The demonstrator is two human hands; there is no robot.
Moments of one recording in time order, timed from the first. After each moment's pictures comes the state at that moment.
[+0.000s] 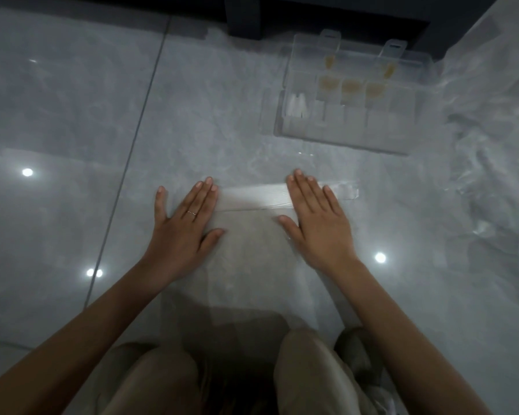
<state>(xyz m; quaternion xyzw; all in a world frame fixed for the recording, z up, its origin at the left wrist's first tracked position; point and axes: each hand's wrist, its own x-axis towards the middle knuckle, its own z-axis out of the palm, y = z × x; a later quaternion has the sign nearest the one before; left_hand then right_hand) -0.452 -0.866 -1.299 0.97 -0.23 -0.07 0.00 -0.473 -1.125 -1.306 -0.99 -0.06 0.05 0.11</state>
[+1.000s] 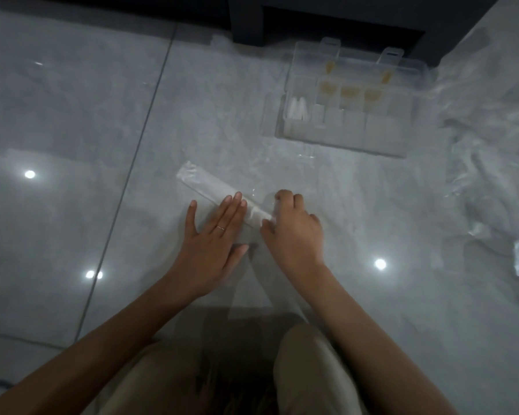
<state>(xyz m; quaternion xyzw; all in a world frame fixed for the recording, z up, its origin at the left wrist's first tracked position) -0.483 -0.899 -1.298 0.96 -0.28 -0.04 0.03 -0.478 -1.070 -1.266 -0.98 0.07 0.08 0.20</state>
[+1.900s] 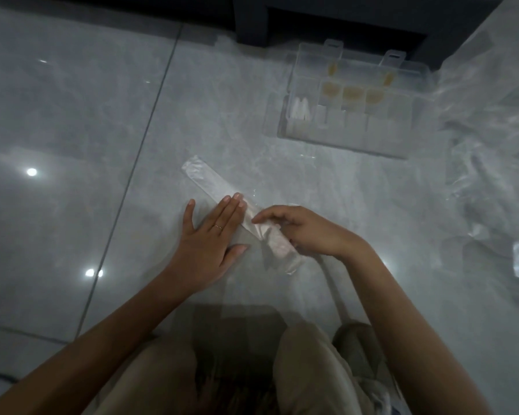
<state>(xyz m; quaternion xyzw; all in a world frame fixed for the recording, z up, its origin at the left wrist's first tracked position) -0.481 -0.891 -1.304 0.96 -0.28 -0.05 0.04 -0.454 -1.116 -1.251 -0.77 -0.06 0.37 0.51</state>
